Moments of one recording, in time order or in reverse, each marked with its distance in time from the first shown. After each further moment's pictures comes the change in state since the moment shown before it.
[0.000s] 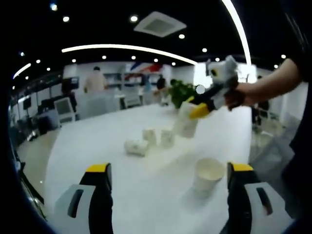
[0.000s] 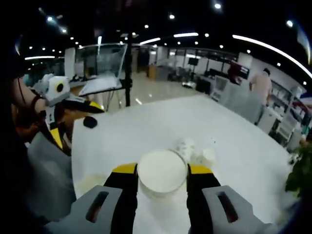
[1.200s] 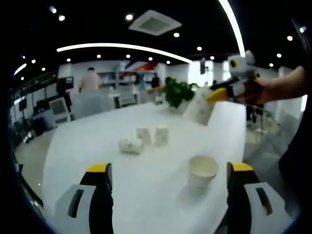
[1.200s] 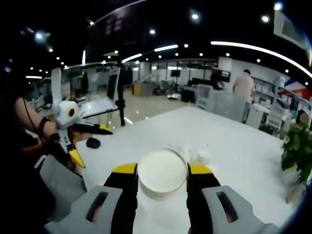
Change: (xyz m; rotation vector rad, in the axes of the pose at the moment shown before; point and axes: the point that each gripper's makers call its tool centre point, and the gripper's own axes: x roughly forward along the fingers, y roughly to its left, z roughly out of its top) left arm -0.006 -0.006 -0.003 0.014 0.018 -0.047; right arm -0.059 0.031 0.021 0.137 -0.144 -0.103
